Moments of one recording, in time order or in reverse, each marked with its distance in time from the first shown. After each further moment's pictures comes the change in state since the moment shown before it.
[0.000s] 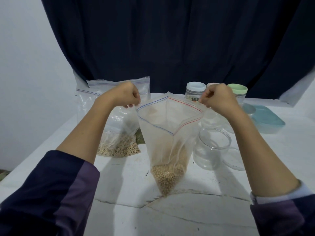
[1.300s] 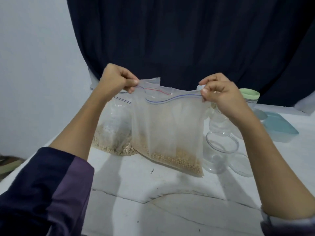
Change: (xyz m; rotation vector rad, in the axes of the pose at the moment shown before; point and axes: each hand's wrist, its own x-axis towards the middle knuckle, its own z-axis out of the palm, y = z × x) left_hand -0.033 -0.013 -0.032 -0.573 0.402 0.064; right_hand -0.035 -0.034 -0.010 0.474 -0.074 -0.363
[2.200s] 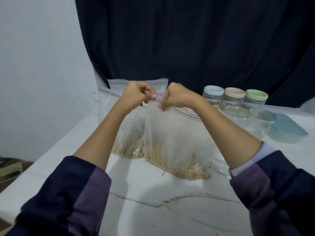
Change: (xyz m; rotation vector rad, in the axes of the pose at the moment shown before) left_hand -0.008 -0.029 0.016 0.015 -0.139 -0.019; right_hand 0.070 -0.027 0.114 -0.508 -0.520 0.177
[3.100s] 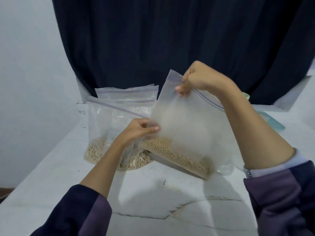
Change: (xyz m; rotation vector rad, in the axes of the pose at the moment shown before) left_hand -0.017 -0.072 0.032 -0.276 -0.318 -0.065; right_hand -0.041 -0.014 -0.065 0.132 0.238 0.131
